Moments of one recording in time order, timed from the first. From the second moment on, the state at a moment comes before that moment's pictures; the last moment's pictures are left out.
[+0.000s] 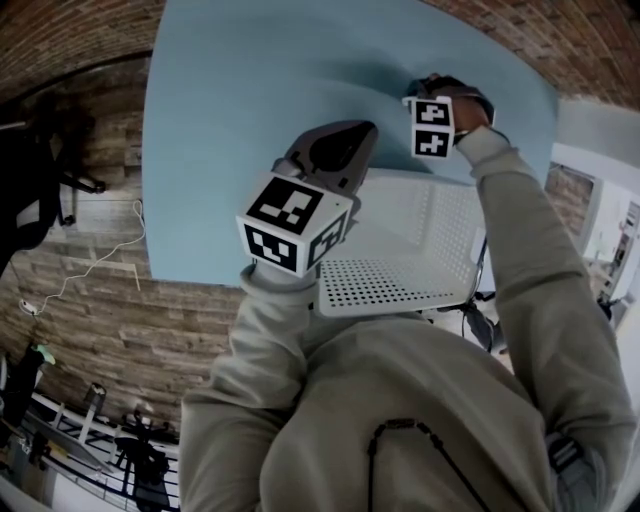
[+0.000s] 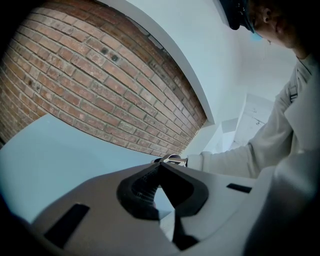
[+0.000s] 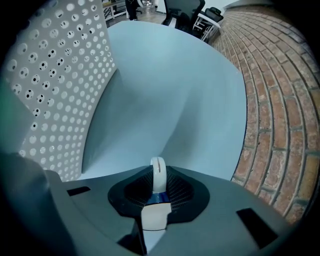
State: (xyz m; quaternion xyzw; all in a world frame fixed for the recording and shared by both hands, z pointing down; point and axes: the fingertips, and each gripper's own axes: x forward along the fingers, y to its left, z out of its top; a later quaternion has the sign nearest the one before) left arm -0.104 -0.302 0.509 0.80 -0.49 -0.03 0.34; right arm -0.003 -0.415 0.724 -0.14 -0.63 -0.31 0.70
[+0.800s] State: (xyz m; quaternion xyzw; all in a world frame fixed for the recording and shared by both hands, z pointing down) left arm -0.106 -0.295 0.492 0.80 -0.52 -0.02 0.31; right arm 0.017 -0.419 0.600 -0.03 -0.67 -0.32 0.67
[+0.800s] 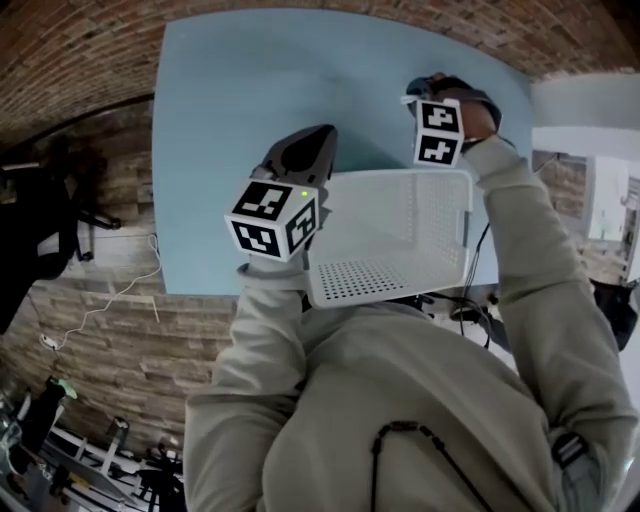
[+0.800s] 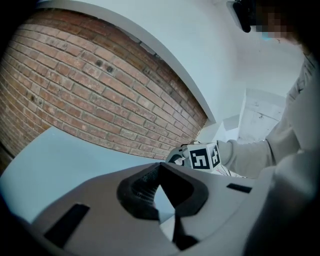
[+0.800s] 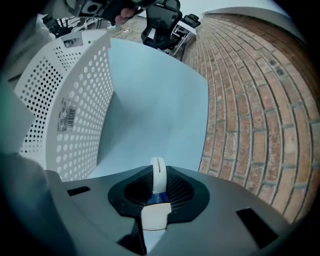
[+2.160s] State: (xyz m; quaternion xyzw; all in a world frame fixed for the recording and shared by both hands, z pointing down) left arm -0.037 -0.253 0.452 0.86 -0.42 0.05 0.27; right arm 0.075 -0.274 0.433 0.03 -0.66 -0.35 0.66
